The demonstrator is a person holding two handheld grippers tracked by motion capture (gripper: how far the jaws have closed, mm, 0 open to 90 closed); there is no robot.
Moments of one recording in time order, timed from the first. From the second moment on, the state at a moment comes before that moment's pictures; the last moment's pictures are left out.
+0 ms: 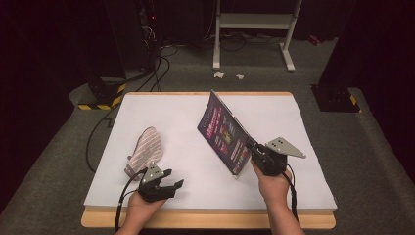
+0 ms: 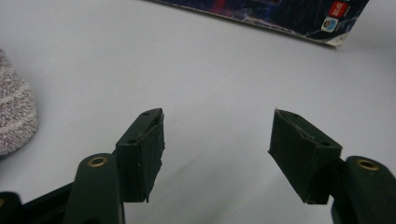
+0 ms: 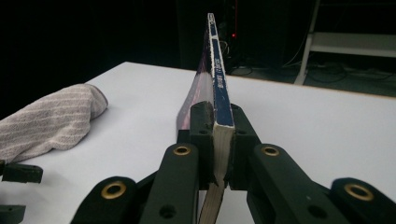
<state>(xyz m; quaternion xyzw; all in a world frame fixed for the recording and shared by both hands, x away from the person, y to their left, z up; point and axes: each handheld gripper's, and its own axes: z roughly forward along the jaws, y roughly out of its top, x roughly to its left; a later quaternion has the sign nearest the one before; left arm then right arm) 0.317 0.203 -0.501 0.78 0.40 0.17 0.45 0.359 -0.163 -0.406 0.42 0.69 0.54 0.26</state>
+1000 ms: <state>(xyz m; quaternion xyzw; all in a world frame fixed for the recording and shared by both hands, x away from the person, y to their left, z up) 0.318 0.202 -0.502 0.79 0.40 0.17 0.44 0.372 -0.190 -0.391 0.45 0.65 0.50 0.36</state>
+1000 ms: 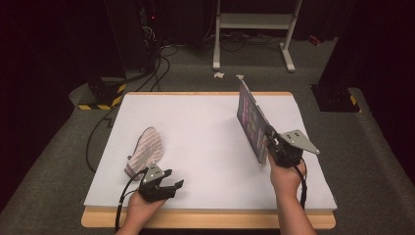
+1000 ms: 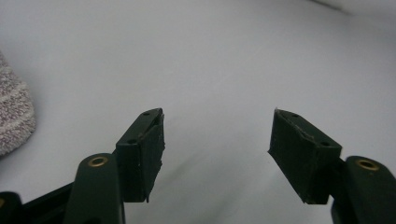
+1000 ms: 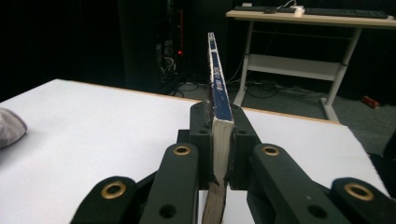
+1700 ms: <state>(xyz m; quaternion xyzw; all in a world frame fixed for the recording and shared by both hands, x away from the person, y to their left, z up) 0.317 0.203 -0.502 0.79 0.40 0.17 0.44 0.366 -0.135 -0.413 0.41 0.68 0.52 0.31</state>
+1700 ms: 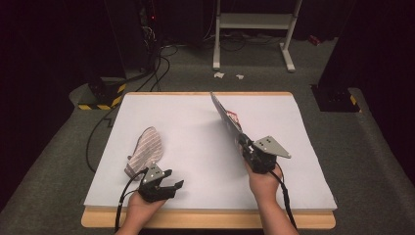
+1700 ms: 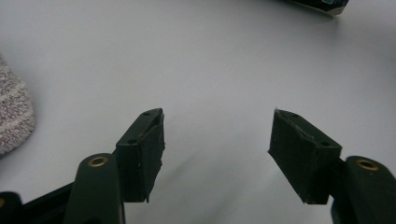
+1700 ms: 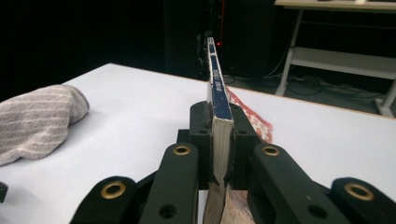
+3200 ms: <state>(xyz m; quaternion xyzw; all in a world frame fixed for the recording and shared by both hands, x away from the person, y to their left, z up) 0.317 0.201 -0.503 0.79 0.39 0.17 0.43 0.355 -0.057 -0.481 0.37 0.76 0.49 0.22</state>
